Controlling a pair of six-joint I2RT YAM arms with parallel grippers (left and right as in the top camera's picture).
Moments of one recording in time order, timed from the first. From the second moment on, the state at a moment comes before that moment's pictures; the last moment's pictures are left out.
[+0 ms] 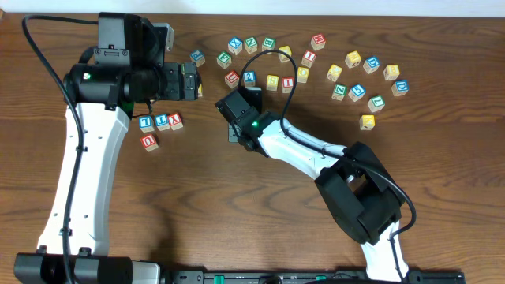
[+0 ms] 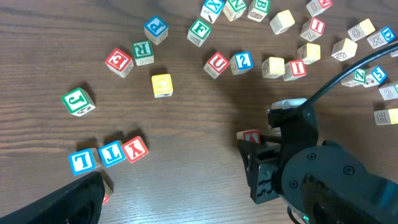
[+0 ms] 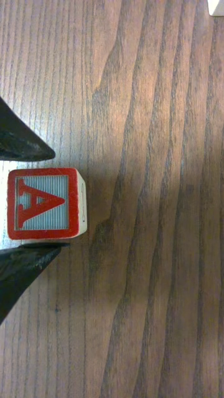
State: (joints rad) left arm -0.07 1.56 1.62 -1.02 0.23 -0.06; right arm 0.76 2.13 1.47 -0.43 0.25 0.69
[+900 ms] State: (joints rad) left arm -0.07 1.56 1.62 -1.02 0.23 -0.06; right arm 0.54 1.91 1.58 -0.65 0.10 0.59
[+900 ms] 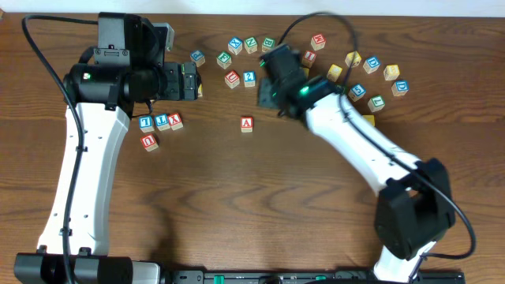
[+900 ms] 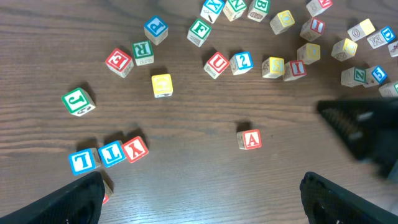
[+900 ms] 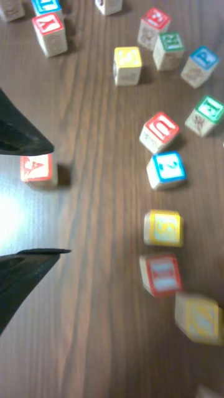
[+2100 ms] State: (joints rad) left arm -0.07 1.56 1.62 -1.02 0.23 -0.06; right arm 0.38 2.33 1.89 -0.63 0.07 0.26
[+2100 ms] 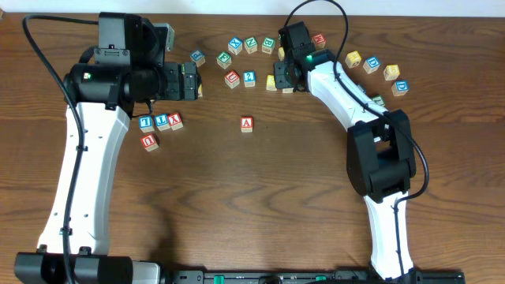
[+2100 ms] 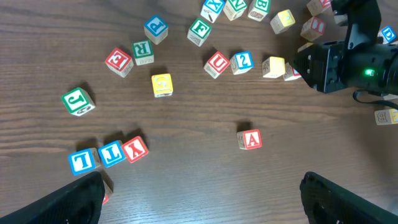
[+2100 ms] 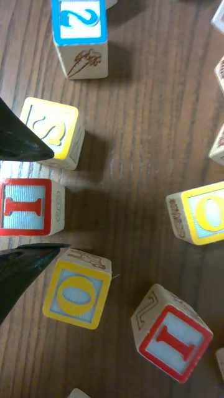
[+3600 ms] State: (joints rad) left arm -0.07 1.56 1.62 -1.02 0.23 -0.06; right arm 0.38 2.33 1.80 -0.56 0.07 0.30
